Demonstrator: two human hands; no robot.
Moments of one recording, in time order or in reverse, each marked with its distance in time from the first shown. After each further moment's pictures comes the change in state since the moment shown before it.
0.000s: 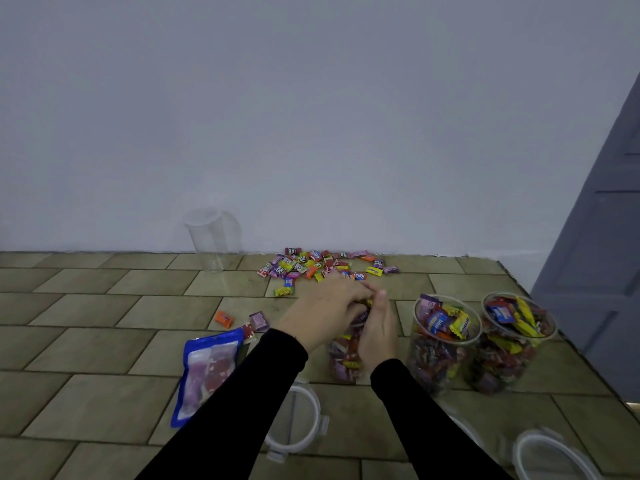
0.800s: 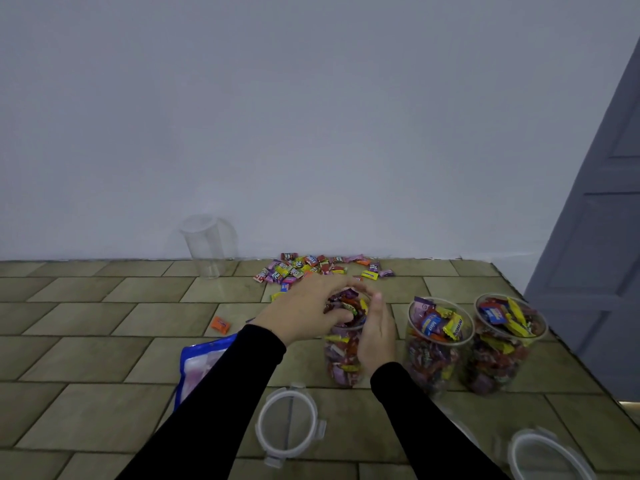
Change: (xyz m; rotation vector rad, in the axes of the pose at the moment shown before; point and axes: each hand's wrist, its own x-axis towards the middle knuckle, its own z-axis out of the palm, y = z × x) left_hand -0.005 -0.014 -0.019 -0.127 -0.047 -0.019; right_hand 0.000 0.000 -0.006 -0.091 -0.012 -0.020
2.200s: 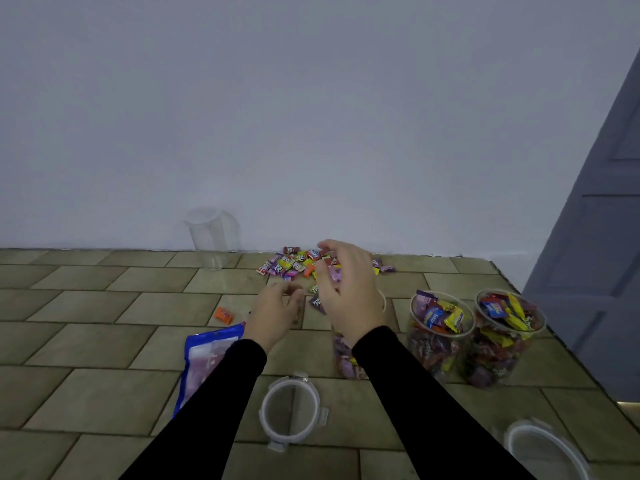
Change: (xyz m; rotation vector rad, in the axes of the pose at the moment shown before) left_hand -0.025 -0.064 0.043 -0.270 0.374 -0.477; right_hand 0.006 -0.086 0.025 -0.457 -0.085 -0.493
